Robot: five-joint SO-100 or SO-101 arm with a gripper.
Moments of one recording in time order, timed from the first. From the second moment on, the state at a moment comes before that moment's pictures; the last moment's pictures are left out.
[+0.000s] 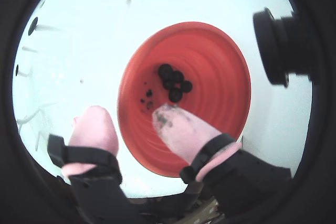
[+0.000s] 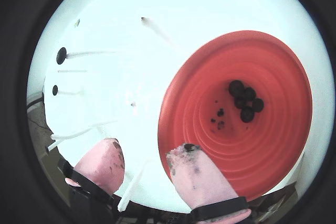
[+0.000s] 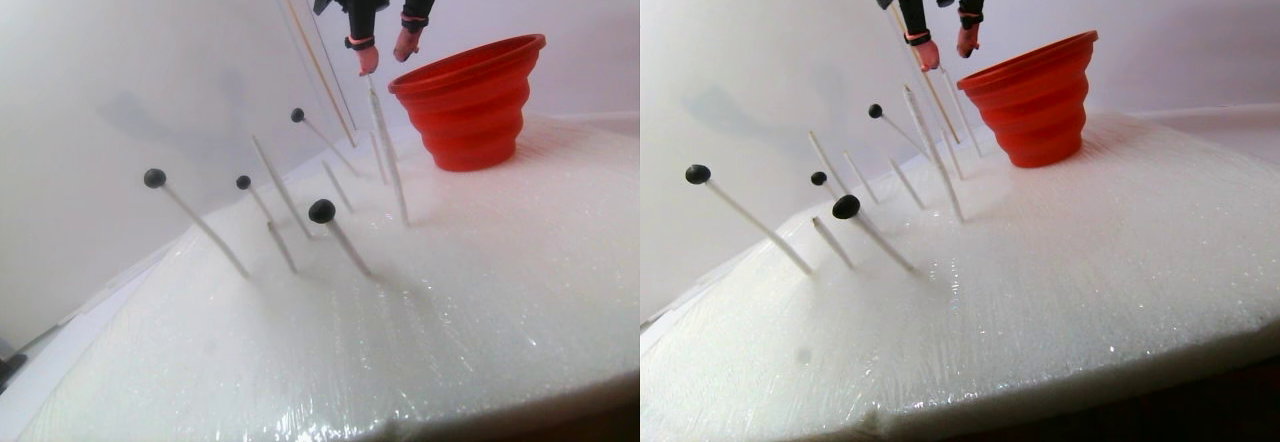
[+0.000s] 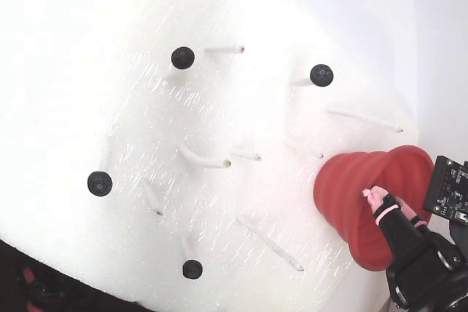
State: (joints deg) arm 15.1 127.5 131.9 13.9 -116.8
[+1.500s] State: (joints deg) arm 0.8 123.7 135.5 0.5 -118.8
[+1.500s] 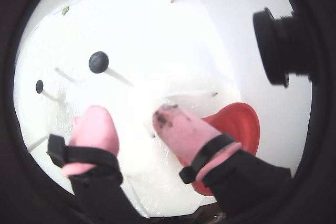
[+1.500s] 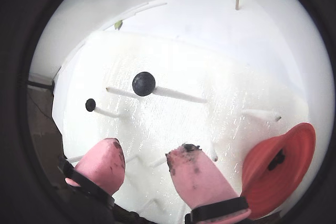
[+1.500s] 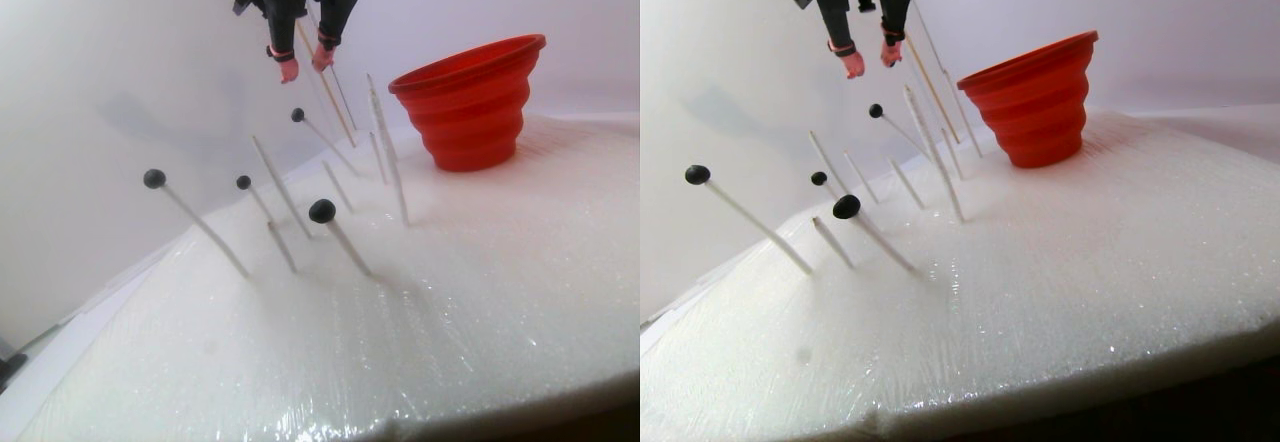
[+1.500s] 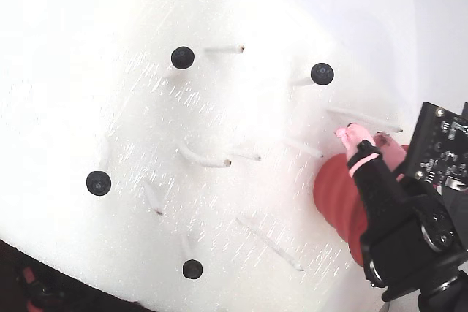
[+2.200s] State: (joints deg) arm 0.2 112.4 135.4 -8.3 -118.8
